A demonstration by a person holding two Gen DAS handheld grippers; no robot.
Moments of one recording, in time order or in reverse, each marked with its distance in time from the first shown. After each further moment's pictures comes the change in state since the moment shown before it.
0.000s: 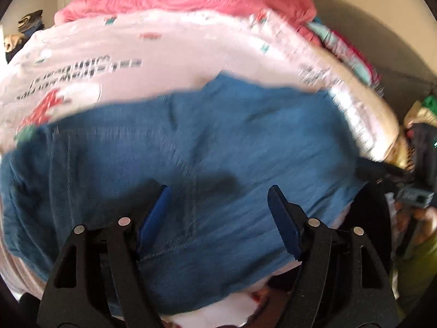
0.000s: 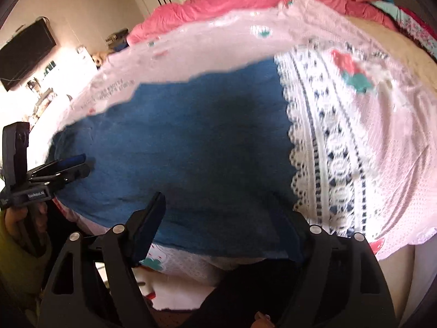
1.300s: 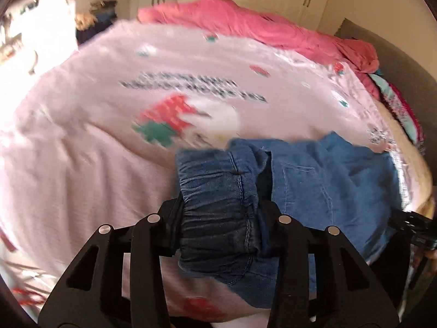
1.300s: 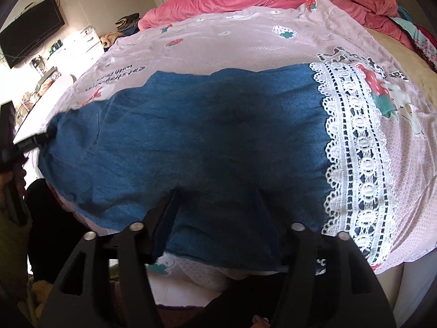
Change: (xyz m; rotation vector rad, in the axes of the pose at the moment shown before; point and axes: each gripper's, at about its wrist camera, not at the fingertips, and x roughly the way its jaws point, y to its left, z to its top) left arm -0.071 0.112 -0.013 -0.230 -0.124 0.290; right arm 0.020 0.024 0.003 -0.104 0.096 -0.012
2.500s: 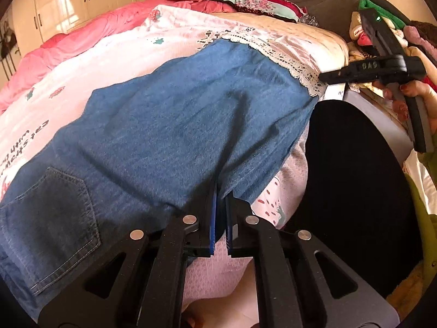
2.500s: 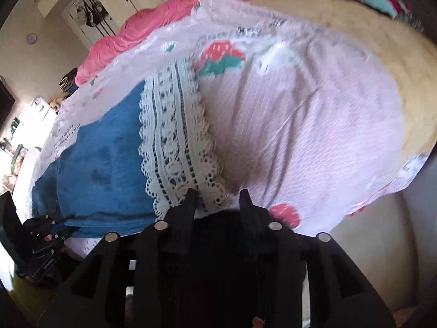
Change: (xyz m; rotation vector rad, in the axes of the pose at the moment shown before) left arm 0.029 -0.211 -0.092 0.717 0.099 -0.409; right arm -0.081 -0.117 -0.051 0.393 -0.134 -0.135
